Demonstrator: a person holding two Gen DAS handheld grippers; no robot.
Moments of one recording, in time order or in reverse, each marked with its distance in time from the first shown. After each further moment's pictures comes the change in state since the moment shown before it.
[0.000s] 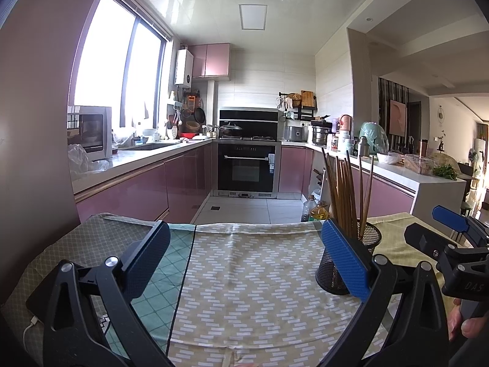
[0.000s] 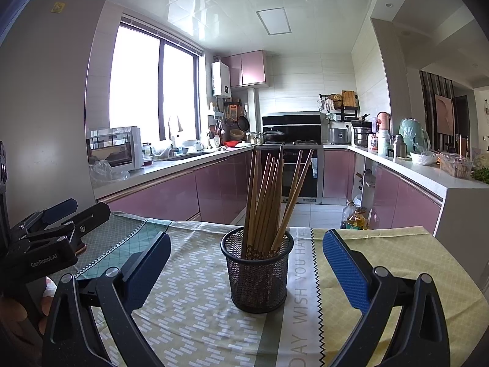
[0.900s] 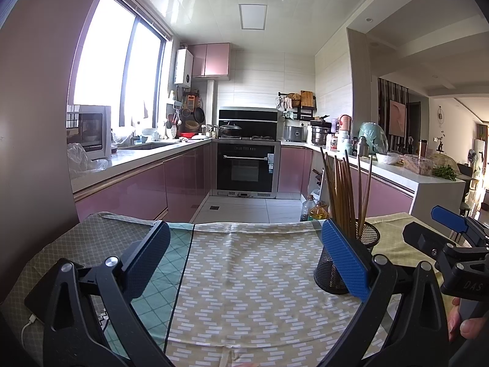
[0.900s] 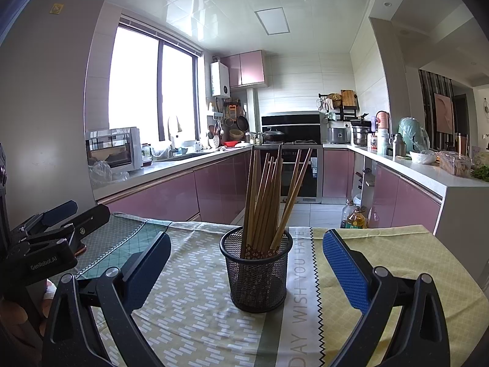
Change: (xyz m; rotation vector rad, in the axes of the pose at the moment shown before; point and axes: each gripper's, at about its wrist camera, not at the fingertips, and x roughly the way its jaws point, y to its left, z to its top) left arm 0.000 -0.002 -0.002 -0.002 0.000 -0.002; right arm -0.001 0.000 0.000 0.003 -0.002 -0.002
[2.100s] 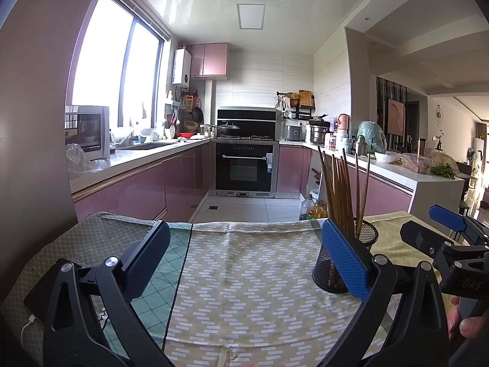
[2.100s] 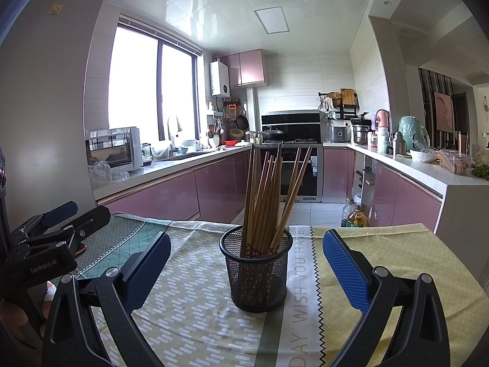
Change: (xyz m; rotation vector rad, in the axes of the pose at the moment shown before) left arm 0.001 -0.002 -0.002 0.001 0.001 -0.001; right arm 0.001 0.001 -0.002 0.004 0.002 -0.001
